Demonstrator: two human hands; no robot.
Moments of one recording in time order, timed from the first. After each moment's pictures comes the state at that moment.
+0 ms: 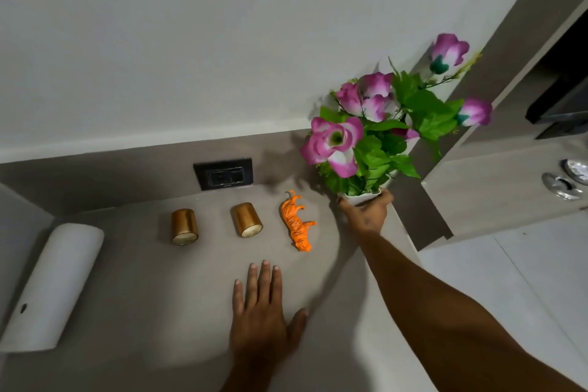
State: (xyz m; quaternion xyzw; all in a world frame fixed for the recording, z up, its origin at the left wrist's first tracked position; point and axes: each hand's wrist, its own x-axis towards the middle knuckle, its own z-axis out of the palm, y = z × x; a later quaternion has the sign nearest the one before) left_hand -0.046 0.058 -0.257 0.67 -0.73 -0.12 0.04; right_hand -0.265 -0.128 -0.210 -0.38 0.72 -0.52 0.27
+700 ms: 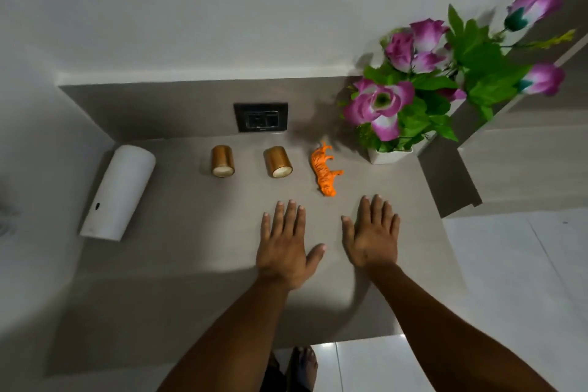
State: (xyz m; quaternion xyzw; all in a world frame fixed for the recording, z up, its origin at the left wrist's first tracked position) left_hand -0.045 0.063 -0.251 0.67 -0.74 -0.11 0.00; right_hand -0.243 0.022 -0.249 -0.68 0.73 -0.06 0.10
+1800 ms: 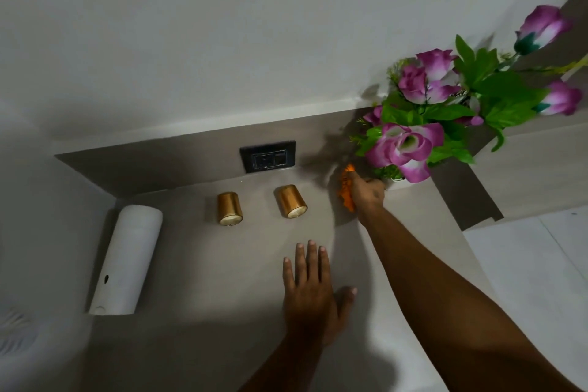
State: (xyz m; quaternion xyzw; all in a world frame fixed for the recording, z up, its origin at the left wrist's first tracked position) left_hand -0.045 0.062 -0.261 0.66 -0.74 -0.12 0.06; right_hand -0.166 -0.138 -0.188 -0.23 0.76 -0.42 0.43
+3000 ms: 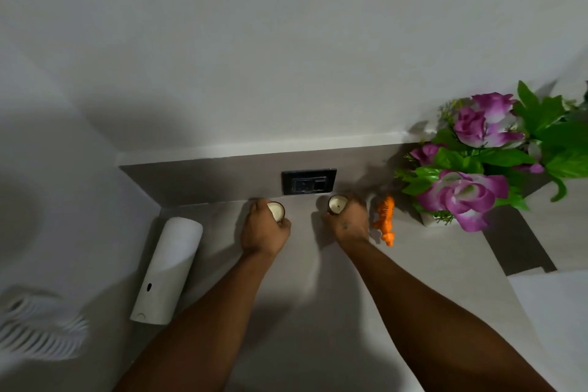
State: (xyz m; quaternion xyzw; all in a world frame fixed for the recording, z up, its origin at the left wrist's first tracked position) left_hand 0.105 -0.096 -0.178 0.81 -0.49 -0.20 0.23; right_hand -0.067 -0.149 -0.199 -0.53 0.74 -0.25 0.33
